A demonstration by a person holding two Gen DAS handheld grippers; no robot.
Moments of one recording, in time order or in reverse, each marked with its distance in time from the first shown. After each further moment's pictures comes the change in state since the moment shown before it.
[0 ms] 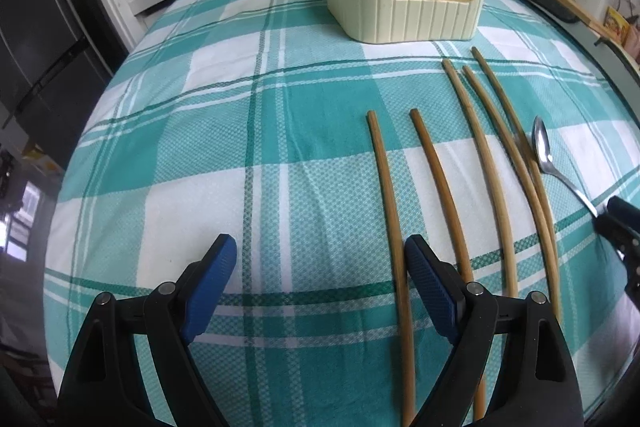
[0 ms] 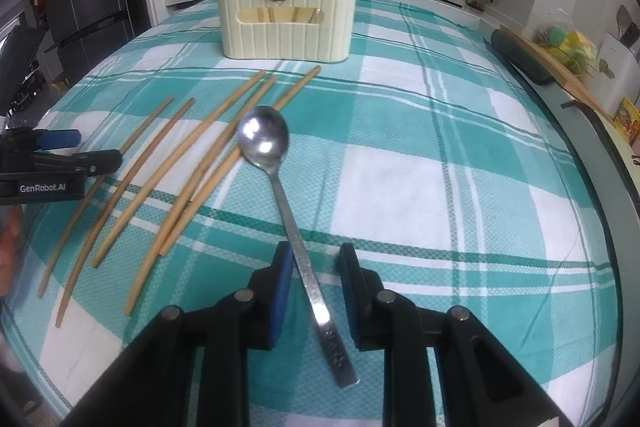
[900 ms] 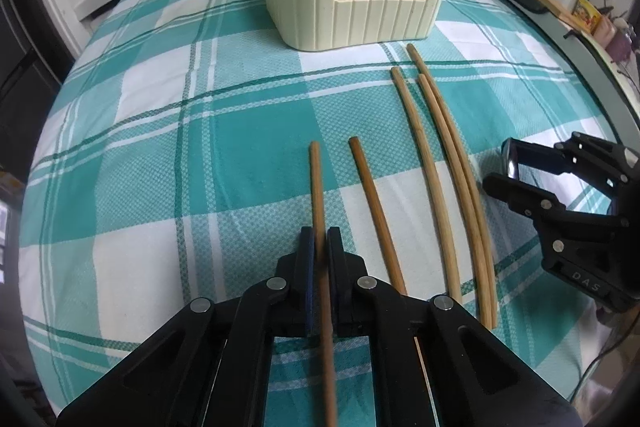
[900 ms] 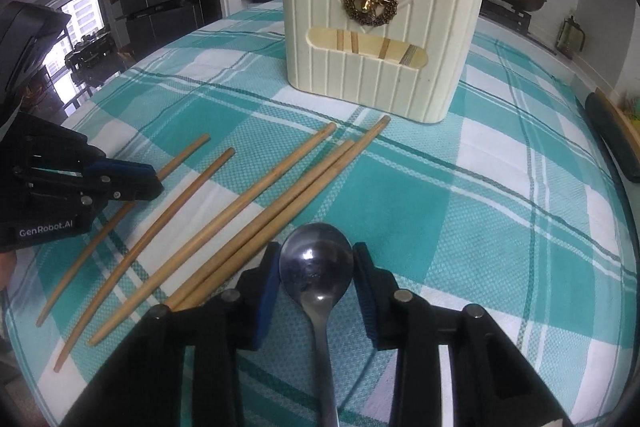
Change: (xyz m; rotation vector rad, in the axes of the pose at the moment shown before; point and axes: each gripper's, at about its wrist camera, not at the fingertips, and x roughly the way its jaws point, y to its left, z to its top) left arm 0.013 -0.019 0.033 0.043 0.063 -0.163; right arm 0.055 0.021 0.068 -0.221 -0.038 0.225
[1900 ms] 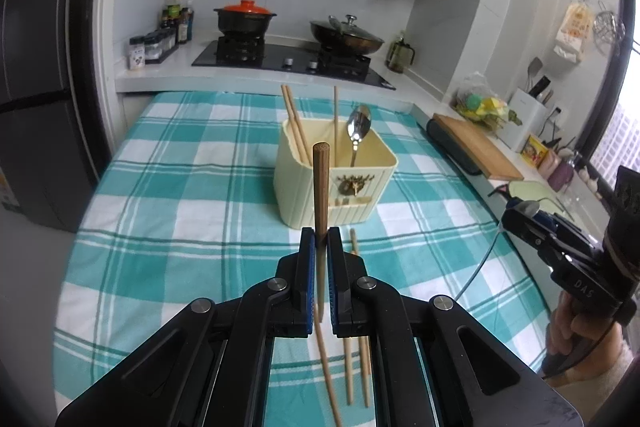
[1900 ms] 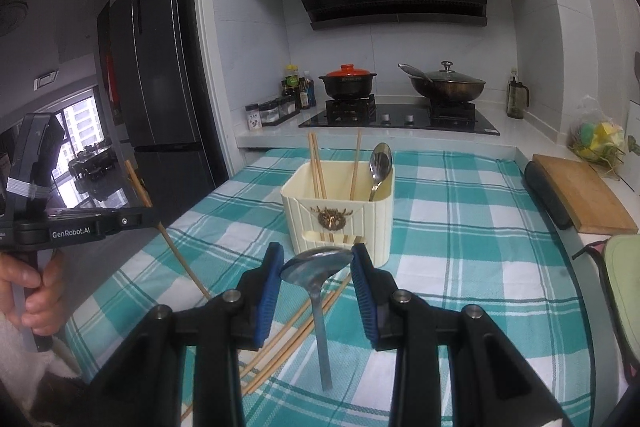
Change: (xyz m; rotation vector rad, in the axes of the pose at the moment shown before) left arm -0.188 0.028 0.034 -0.155 -0.436 -0.148; right arm -0.187 -0.020 0.043 0.158 -0.431 0.018
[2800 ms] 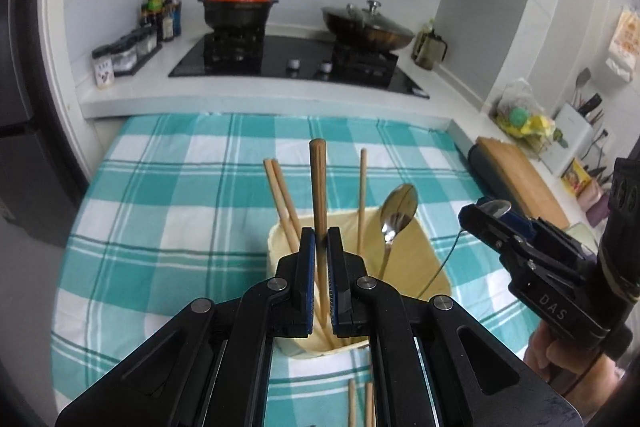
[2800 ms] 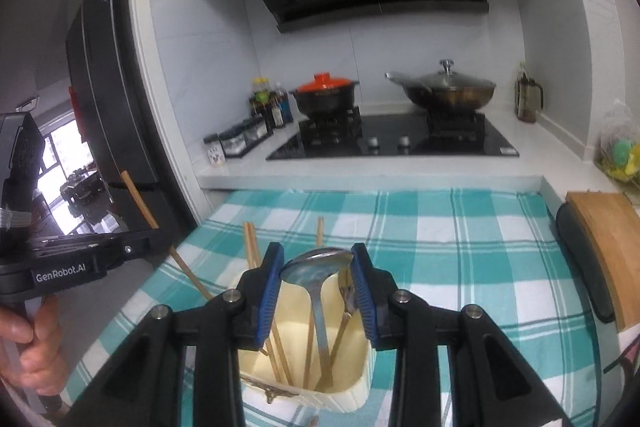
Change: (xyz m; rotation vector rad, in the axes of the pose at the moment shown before) left arm 0.181 0.002 0.128 -0.005 0.109 0.075; right arm 0.181 -0.075 0.126 0.092 0.042 -0.028
